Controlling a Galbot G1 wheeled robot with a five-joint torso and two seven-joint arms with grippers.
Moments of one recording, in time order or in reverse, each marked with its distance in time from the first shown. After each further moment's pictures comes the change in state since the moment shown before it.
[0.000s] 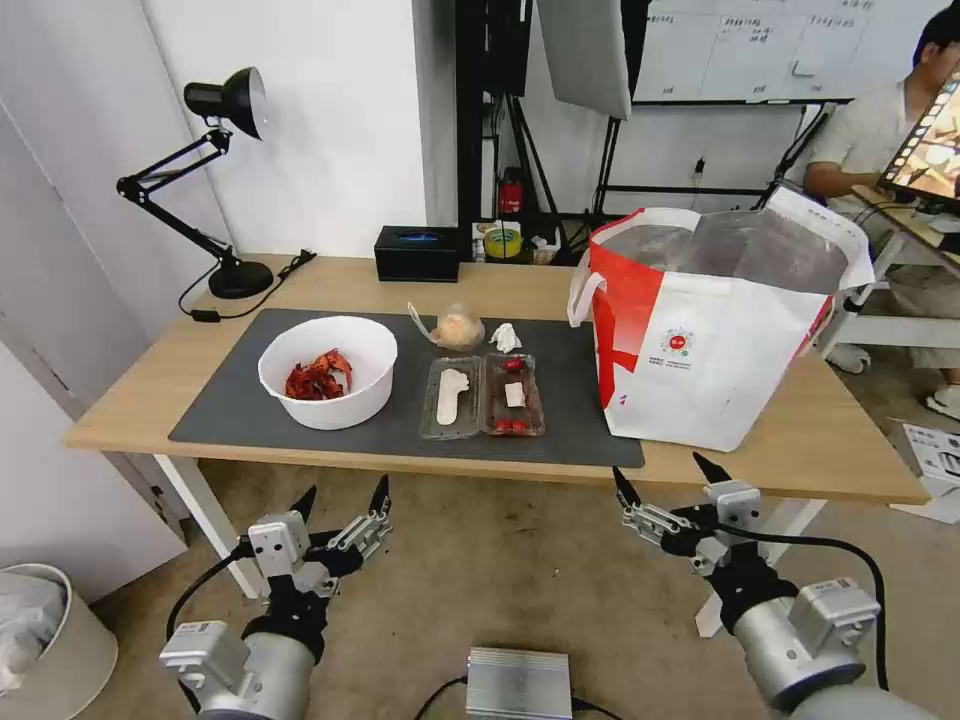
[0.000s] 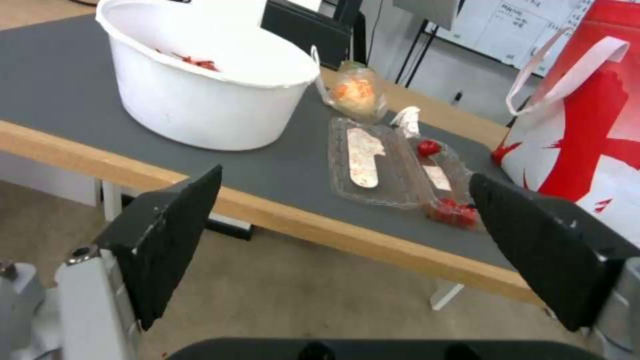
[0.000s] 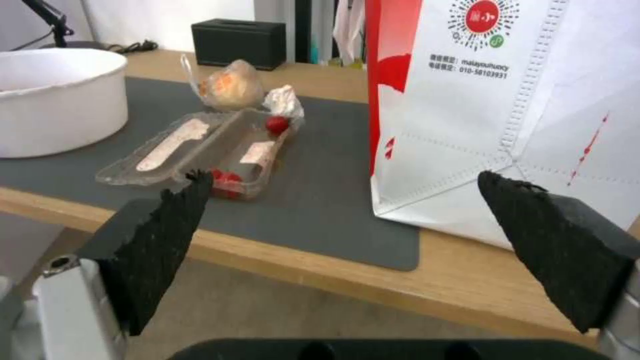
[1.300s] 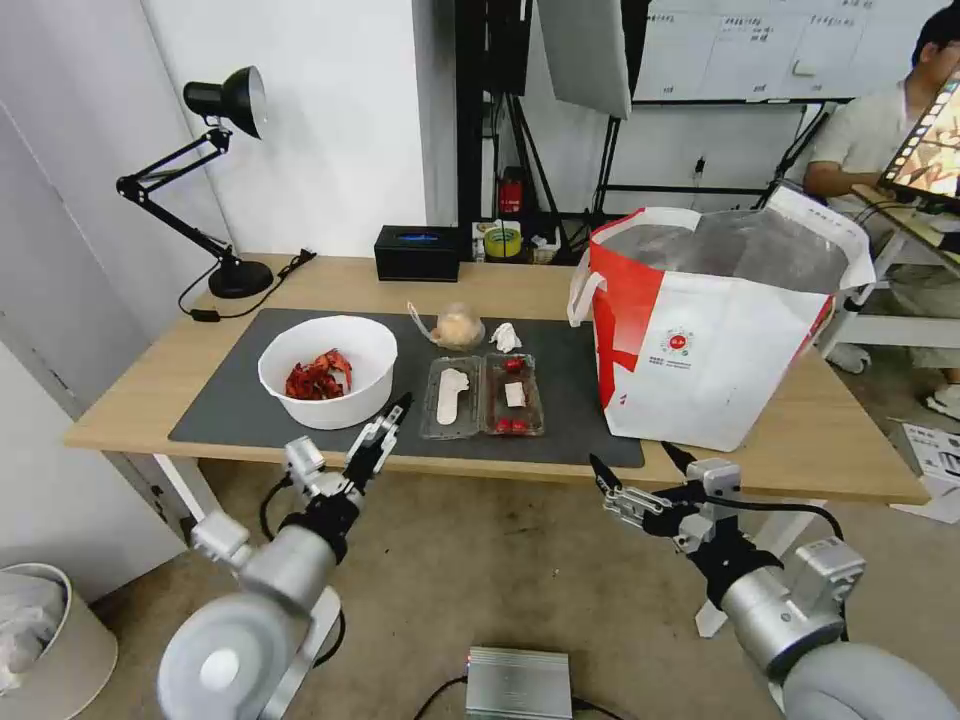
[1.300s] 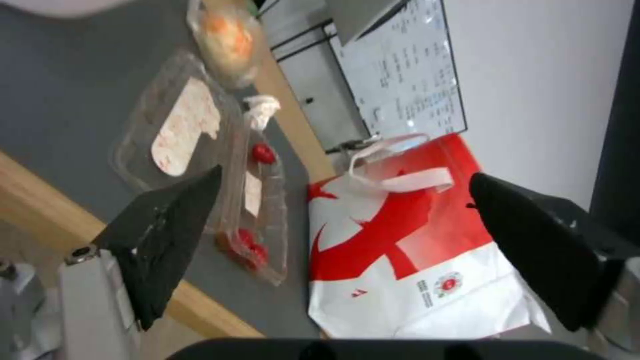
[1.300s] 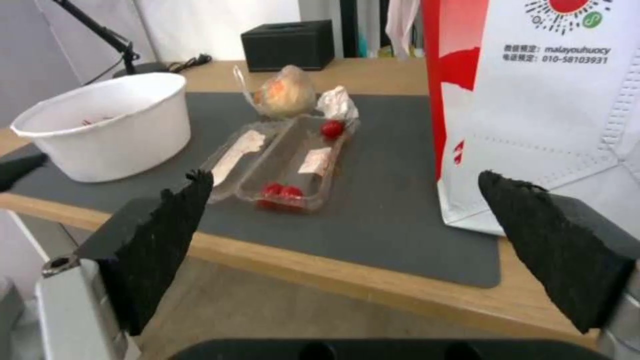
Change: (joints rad) left arm -0.462 0.150 0.011 0.217 -1.070 0.075 -0.276; right arm 0.118 -0.128 -0.018 -0.015 0.284 -0.061 0.047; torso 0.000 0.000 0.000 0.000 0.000
